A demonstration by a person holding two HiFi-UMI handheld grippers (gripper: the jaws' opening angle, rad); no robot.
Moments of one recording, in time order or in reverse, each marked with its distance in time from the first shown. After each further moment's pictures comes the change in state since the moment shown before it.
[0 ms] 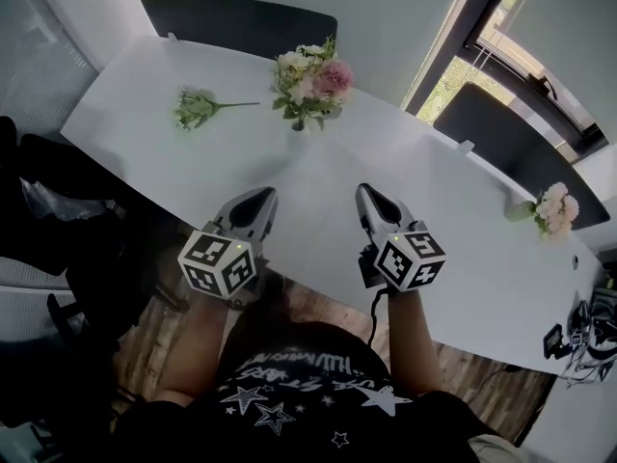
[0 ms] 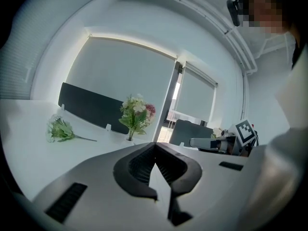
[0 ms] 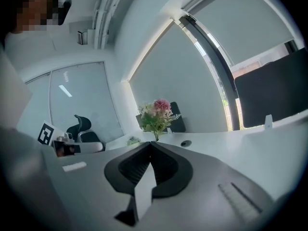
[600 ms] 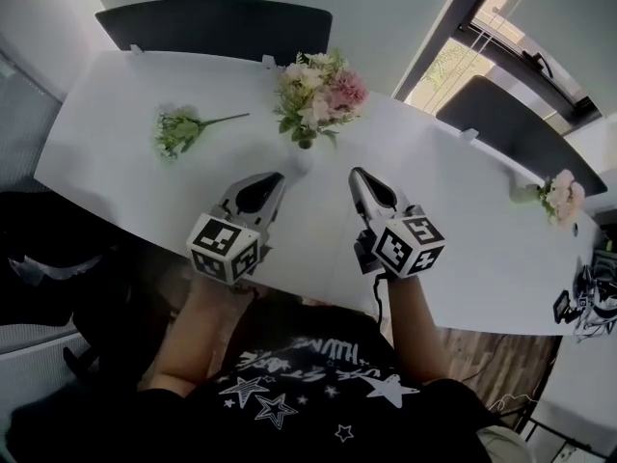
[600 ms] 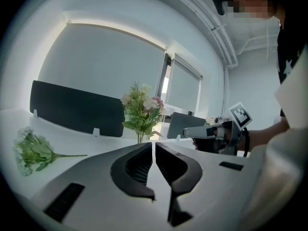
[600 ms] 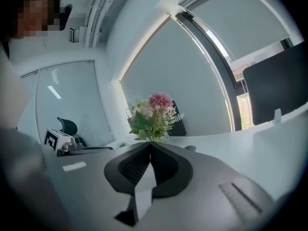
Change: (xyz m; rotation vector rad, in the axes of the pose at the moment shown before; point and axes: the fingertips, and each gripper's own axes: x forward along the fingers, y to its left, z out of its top) left arm 0.072 0.075 0.014 0.141 0.079 -0.220; right arm 0.093 -0.001 0.011 0.039 -0.042 -0.095
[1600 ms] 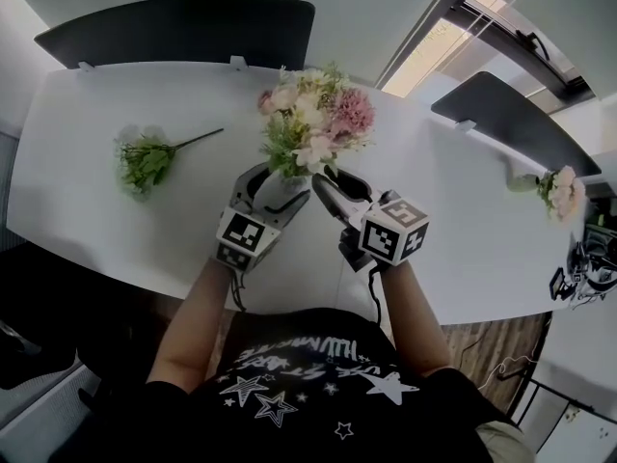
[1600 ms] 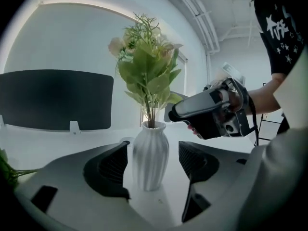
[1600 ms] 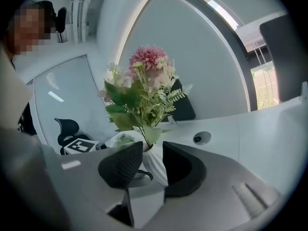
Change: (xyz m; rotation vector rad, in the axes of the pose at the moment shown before) left arm 0.112 0.044 -0.065 0.215 0.132 -0.177; right arm 0.091 -0.018 -0.035 0.092 0.172 0.090
